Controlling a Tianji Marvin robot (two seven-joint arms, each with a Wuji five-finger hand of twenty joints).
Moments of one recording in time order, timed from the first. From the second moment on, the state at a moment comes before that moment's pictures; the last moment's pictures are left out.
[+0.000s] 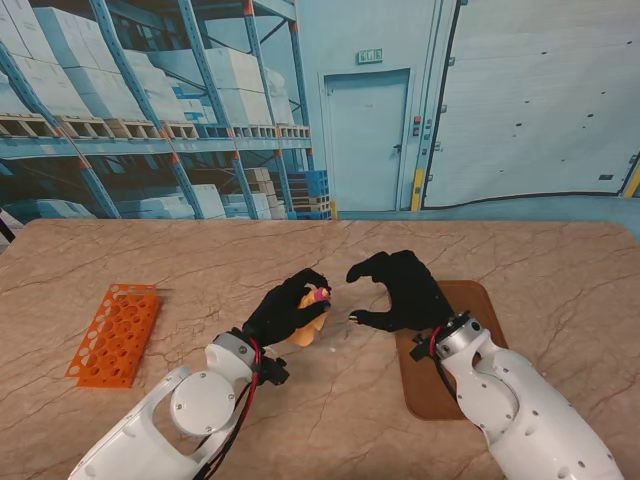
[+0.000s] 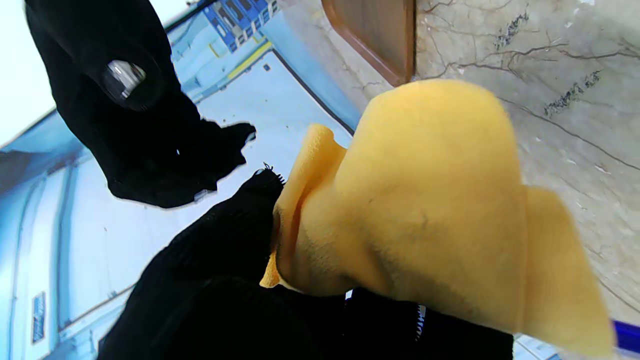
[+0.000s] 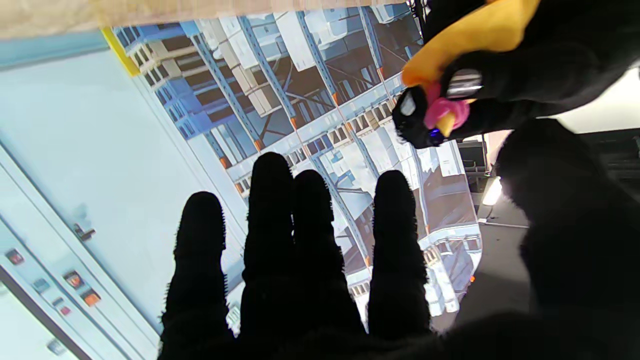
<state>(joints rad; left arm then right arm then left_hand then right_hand) 1.49 -1.19 -0.97 -1.60 0.18 -0.09 0.15 -1.54 -1.11 1.23 -1.52 -0.85 -0.50 -0.36 1.08 -0.30 0.42 -0.07 0.33 0.09 1.11 0.73 0.94 0.11 0.98 0.93 0.98 0.31 1.10 0.78 0.74 0.46 1.59 0.60 0.40 -0.62 0.70 -0.05 0.48 -0.16 0.83 0.56 0.56 0.14 0.92 0.49 0.59 0.06 0.89 0.66 0.20 0.24 0.95 0.60</state>
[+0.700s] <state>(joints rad) 1.37 -1.25 -0.92 -1.56 0.06 -0.02 0.22 -1.48 -1.13 1.12 -1.49 -0.58 -0.22 -0.19 1.20 -0.21 0.21 -0.07 0.29 0.03 1.11 0.75 0.88 0.11 1.08 1.04 0.62 0.25 0.84 0.74 0.21 0.41 1.14 0.62 0.40 -0.61 0.79 -0.05 0.57 -0.15 0.79 0.57 0.60 0.18 0.86 0.48 0.60 0.10 0.86 0.66 0.21 0.24 0.95 0.60</state>
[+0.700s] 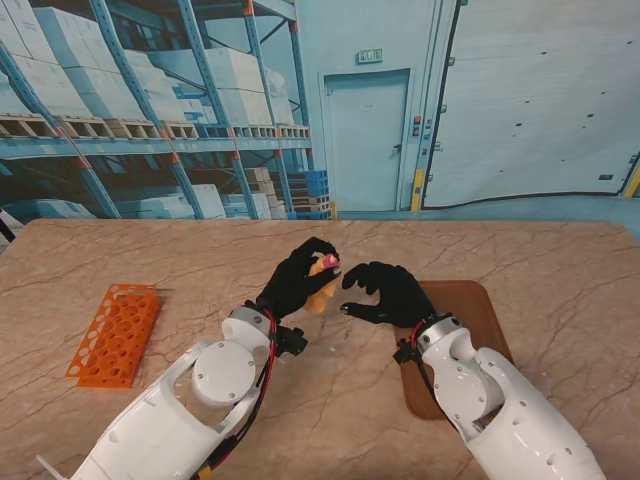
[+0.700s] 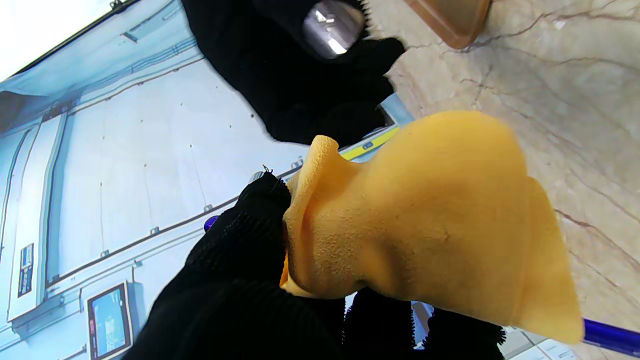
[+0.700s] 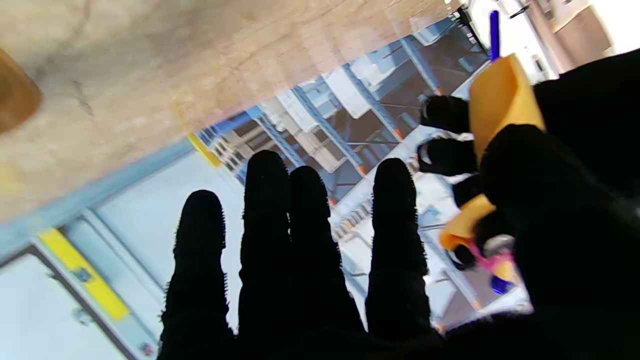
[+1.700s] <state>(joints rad) 1.36 -1.30 -0.92 -1.57 -0.08 0.02 0.33 -1.38 -1.18 0.99 -1.49 0.07 0.07 0.08 1.22 -0.18 0.14 -0.08 0.26 0.00 1.12 0.71 0.86 0.07 0.87 0.87 0.43 0.13 0.57 0.58 -0.07 0.25 0.80 0.45 0.43 -0.62 0.65 -0.04 0.18 -0.22 0.68 0.42 0.48 0.16 0.66 0.35 0.50 0.12 0.35 0.40 0.20 0.26 0.78 0.60</state>
